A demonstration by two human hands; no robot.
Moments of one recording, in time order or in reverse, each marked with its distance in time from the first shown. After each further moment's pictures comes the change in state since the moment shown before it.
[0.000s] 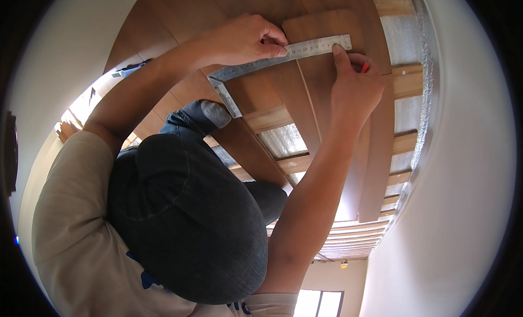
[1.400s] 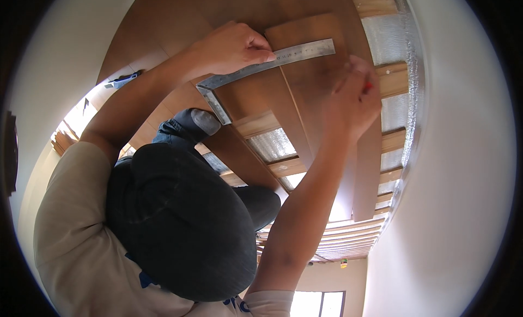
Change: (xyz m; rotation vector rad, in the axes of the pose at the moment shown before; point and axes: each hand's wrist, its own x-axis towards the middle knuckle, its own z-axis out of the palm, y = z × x) left_hand 0.002 0.006 -0.005 0.000 0.037 -0.021; right_hand -0.013 -0.016 -0.024 0.424 0.060 0.137
